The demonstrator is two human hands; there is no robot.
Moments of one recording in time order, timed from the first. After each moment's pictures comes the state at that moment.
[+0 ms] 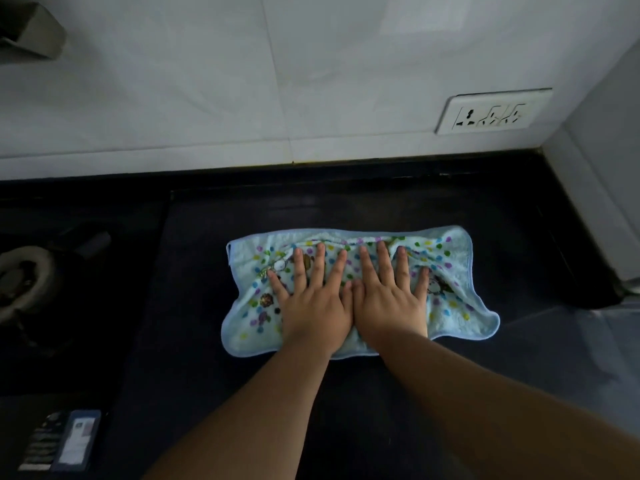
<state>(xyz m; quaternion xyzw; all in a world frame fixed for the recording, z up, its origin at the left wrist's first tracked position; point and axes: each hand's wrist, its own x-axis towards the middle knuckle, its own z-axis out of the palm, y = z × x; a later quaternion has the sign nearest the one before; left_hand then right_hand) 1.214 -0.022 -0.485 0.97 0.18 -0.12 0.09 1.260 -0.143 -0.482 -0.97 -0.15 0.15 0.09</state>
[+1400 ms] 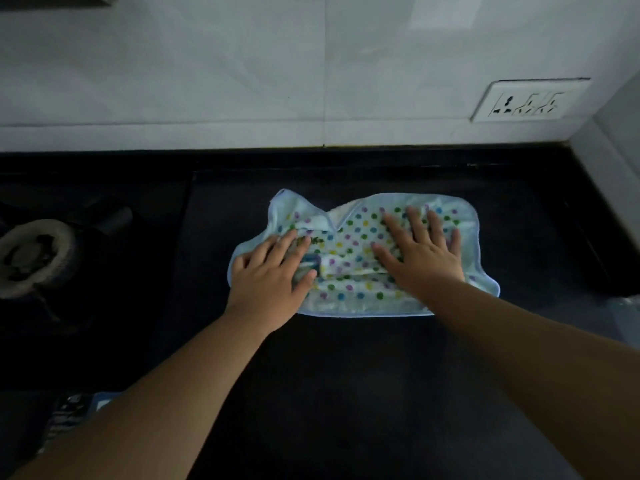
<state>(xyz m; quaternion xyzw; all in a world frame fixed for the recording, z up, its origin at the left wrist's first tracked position) 1.164 0.107 -0.478 0.99 0.11 -0.06 0.07 1.306 -0.132 -0.472 -0.97 -0.16 0.15 0.04</state>
